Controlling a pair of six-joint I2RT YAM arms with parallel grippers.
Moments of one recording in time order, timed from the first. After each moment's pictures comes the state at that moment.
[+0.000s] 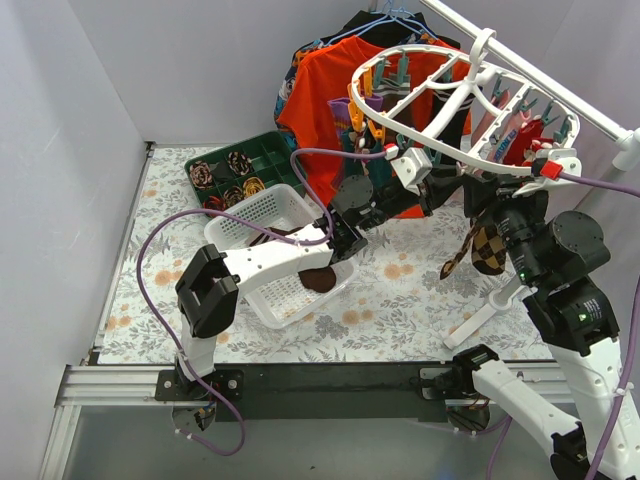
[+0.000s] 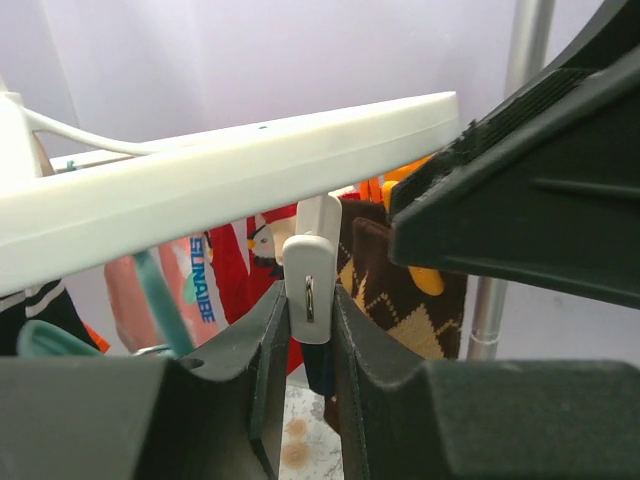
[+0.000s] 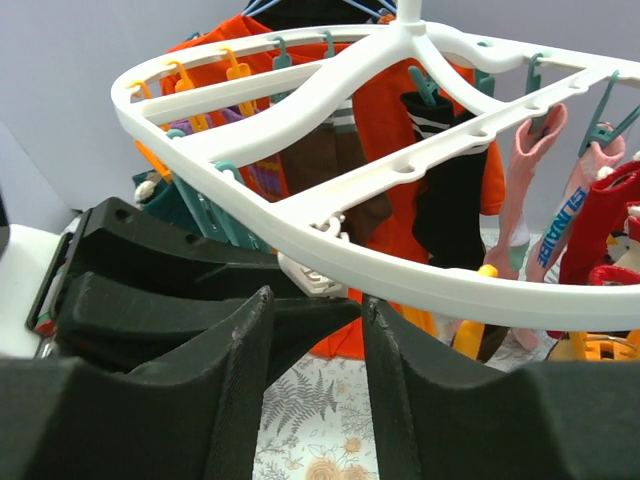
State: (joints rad) left arm -1.04 1.91 1.63 0.74 0.20 -0.03; right arm 0.45 0.72 1.25 -0.43 0.22 0.13
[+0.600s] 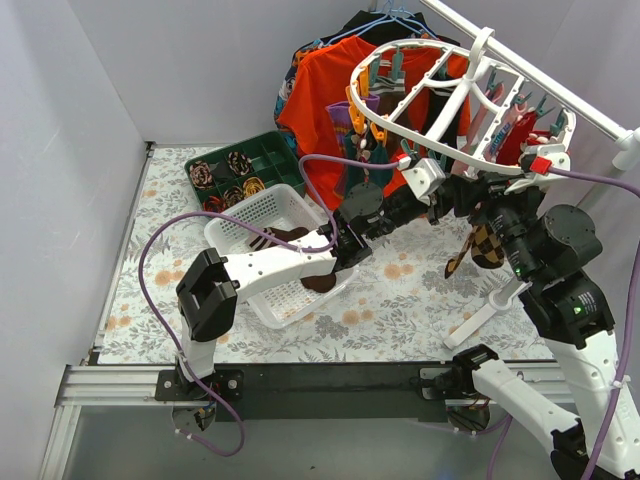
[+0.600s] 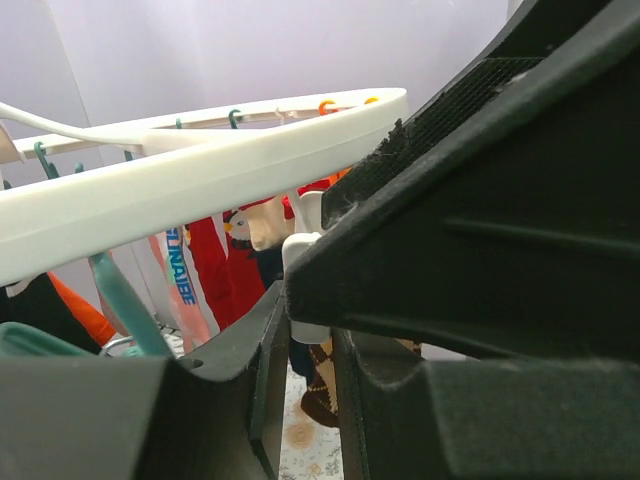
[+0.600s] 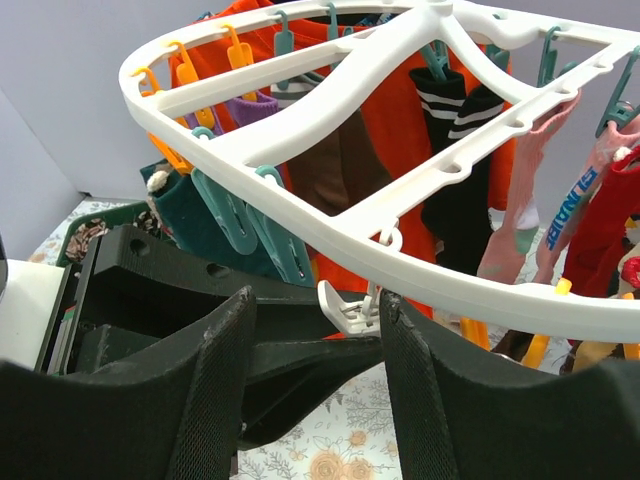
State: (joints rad) left arm -1.09 1.90 1.64 0.67 0.12 0.04; right arm 0.45 0.74 1.25 -0.43 0.18 0.12
